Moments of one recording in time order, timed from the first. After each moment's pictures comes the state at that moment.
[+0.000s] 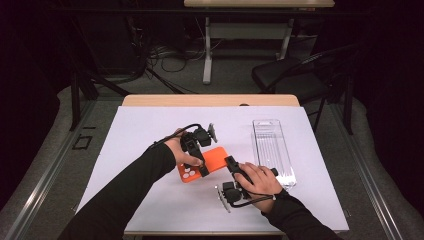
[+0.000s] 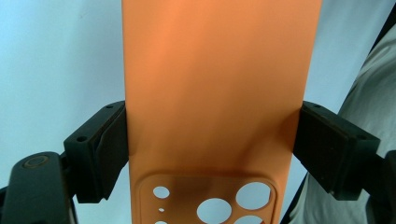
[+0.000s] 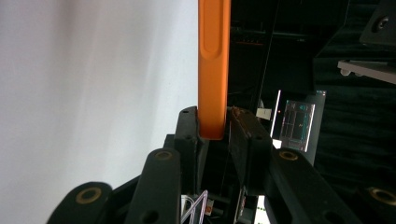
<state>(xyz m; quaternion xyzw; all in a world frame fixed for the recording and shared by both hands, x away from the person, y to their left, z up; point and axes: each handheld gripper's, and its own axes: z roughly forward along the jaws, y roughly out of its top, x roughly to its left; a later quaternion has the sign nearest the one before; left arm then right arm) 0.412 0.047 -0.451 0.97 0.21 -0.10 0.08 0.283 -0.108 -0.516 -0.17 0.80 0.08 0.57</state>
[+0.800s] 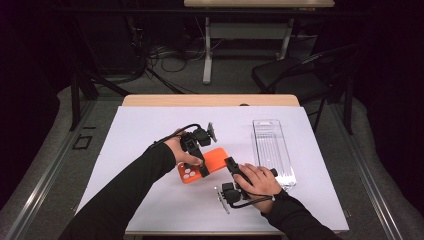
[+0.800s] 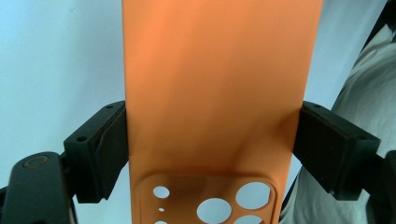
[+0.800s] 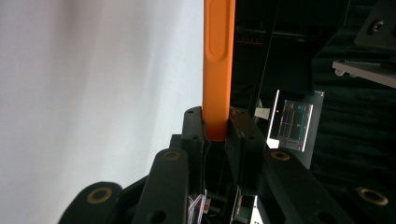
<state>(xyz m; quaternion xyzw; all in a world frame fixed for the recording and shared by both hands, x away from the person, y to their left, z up) 0.414 0.048 -0.454 0.97 0.21 -0.12 0.09 0.282 -0.107 -0.519 -0.17 0.80 0.07 0.58</state>
